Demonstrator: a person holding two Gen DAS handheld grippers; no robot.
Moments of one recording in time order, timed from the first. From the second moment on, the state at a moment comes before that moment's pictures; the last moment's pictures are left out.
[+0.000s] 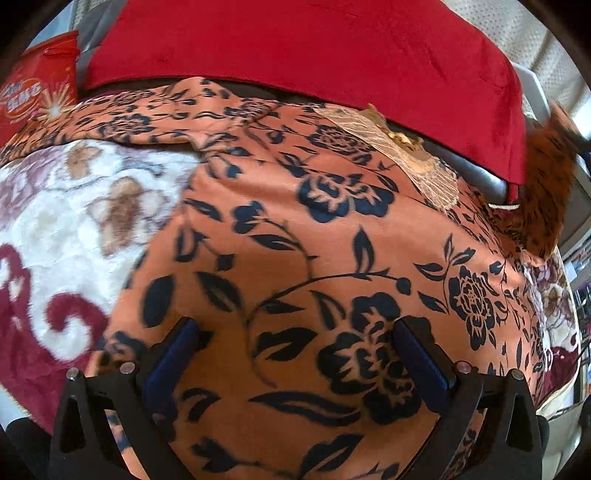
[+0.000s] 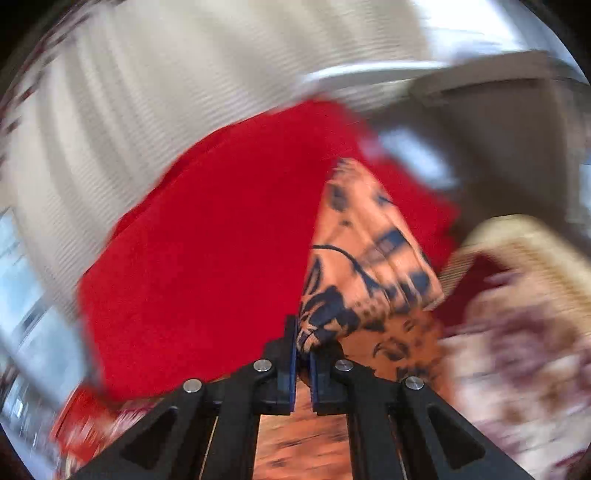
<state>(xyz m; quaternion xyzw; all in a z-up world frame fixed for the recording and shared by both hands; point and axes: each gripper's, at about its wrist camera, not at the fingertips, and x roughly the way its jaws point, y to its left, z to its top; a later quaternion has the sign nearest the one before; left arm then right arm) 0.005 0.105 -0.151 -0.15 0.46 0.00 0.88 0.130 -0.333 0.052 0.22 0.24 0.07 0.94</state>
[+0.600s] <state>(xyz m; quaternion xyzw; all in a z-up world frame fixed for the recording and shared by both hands) 0.112 0.096 -0.070 -0.27 0.40 -0.14 0.86 0.100 -0.253 -0.108 0.34 0.34 0.21 0.85</state>
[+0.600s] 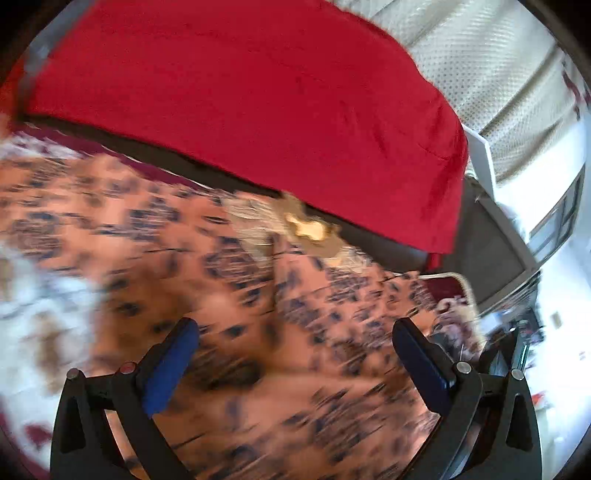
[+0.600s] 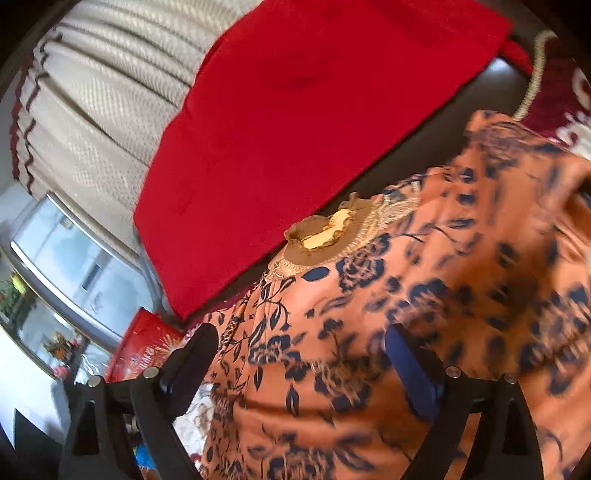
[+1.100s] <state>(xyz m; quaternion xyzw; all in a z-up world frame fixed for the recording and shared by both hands) 0.180 0.064 -0.084 -0.27 0.43 -0.11 0.85 0.048 -0.297 -0.125 0.38 0.33 0.19 0.84</state>
